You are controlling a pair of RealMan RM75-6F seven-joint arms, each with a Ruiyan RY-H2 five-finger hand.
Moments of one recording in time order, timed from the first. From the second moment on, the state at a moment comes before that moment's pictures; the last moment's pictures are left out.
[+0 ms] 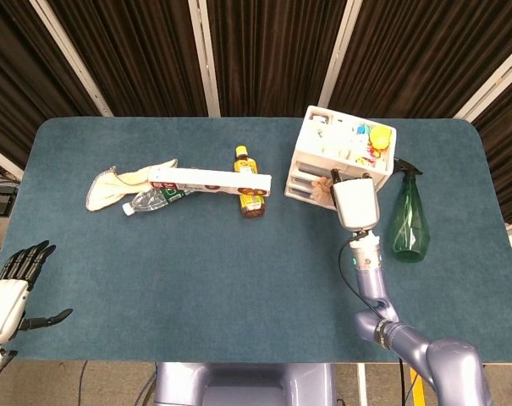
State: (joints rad) left arm -0.10 -1.04 0.03 -1.76 1.55 1.41 -0.07; right arm 0.77 -1.93 0.31 -0.67 -1.37 1.44 -0.45
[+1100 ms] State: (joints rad) left arm -0.09 -1.05 0.03 -1.75 1.57 1.45 -0.05; right arm 0.59 -1.70 0.22 -1.19 -1.47 1.64 -0.51
